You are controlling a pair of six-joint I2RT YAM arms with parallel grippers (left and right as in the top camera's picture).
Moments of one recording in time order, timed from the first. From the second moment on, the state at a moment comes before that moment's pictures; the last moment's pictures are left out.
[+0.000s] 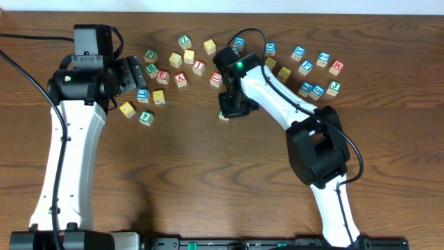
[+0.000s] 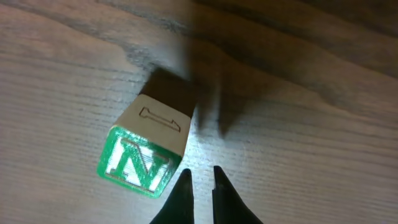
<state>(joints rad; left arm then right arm) 0.01 1.51 1.49 -0.95 -0.17 -0.28 0.57 2.31 1.90 -1.11 -0.08 0.38</state>
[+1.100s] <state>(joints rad) 0.01 1.51 1.49 -0.95 -0.17 -0.28 0.57 2.31 1.86 -1.01 -0.14 0.40</state>
